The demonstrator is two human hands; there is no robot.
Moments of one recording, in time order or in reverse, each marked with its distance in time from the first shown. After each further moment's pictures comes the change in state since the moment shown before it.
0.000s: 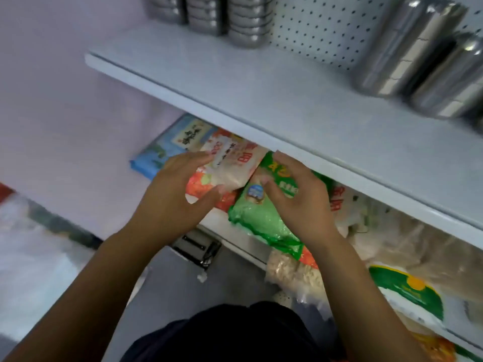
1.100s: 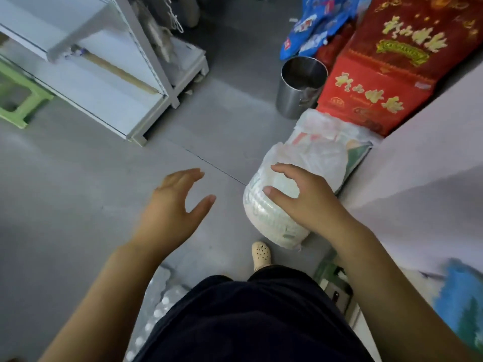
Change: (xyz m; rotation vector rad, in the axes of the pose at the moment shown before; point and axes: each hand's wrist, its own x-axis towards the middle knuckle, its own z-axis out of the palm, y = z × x) left_hand -0.383 -0.148 -0.238 0.298 0.801 -1.624; right_hand -0.093 -0.327 0.523 -0.125 -1.660 -0.802
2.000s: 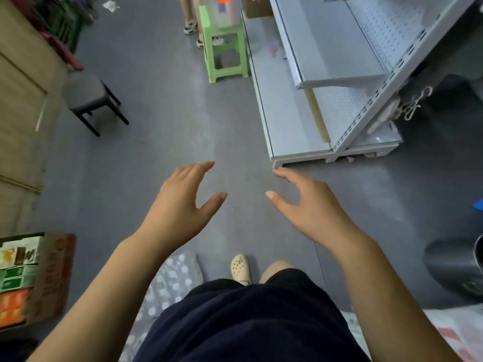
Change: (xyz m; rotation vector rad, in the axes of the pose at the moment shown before) left_hand 0.038 -0.336 -0.240 -0.078 0.434 -0.628; right_hand 0.280 -0.382 0.299 -0.310 -0.557 -0.623
